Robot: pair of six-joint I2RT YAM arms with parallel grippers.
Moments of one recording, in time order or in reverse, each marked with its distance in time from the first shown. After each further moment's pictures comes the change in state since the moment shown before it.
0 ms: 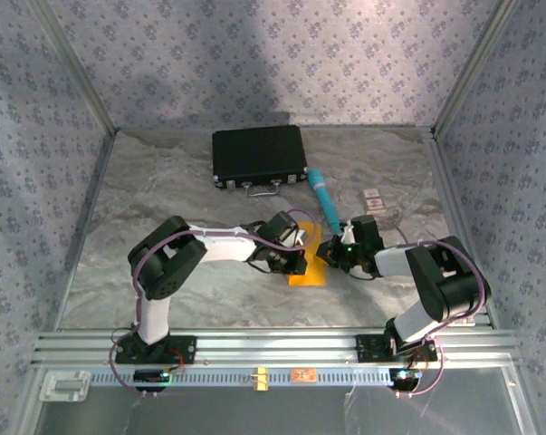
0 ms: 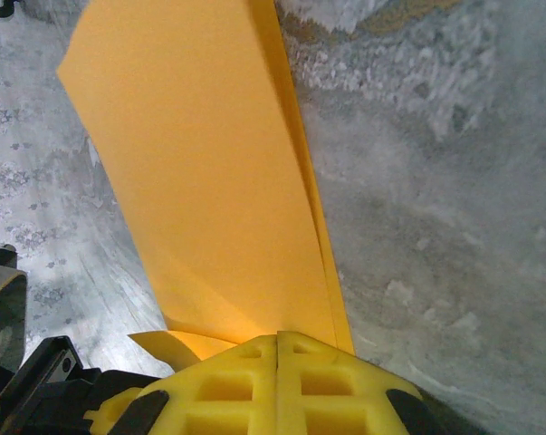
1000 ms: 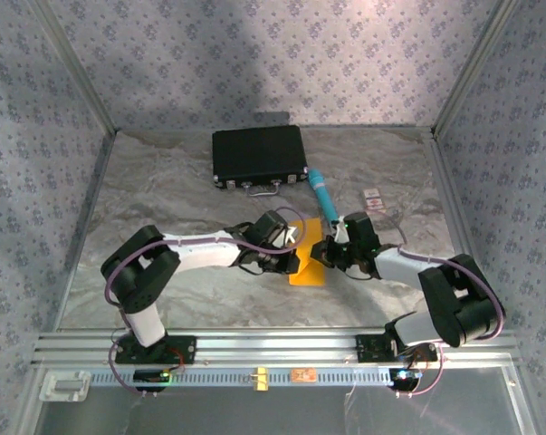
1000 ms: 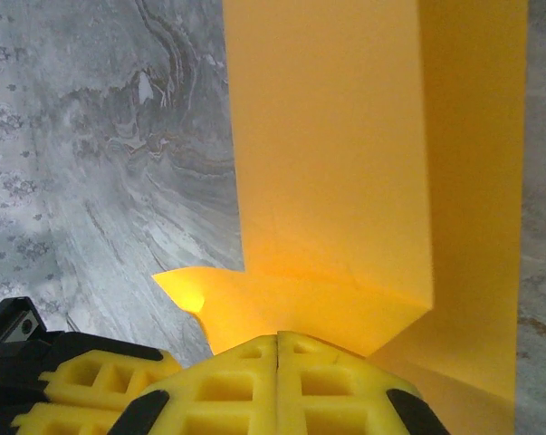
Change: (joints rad) left arm 0.007 -0.176 -0.115 0.004 -0.052 0.008; right arm 0.101 -0.150 0.047 -0.178 0.036 -0.063
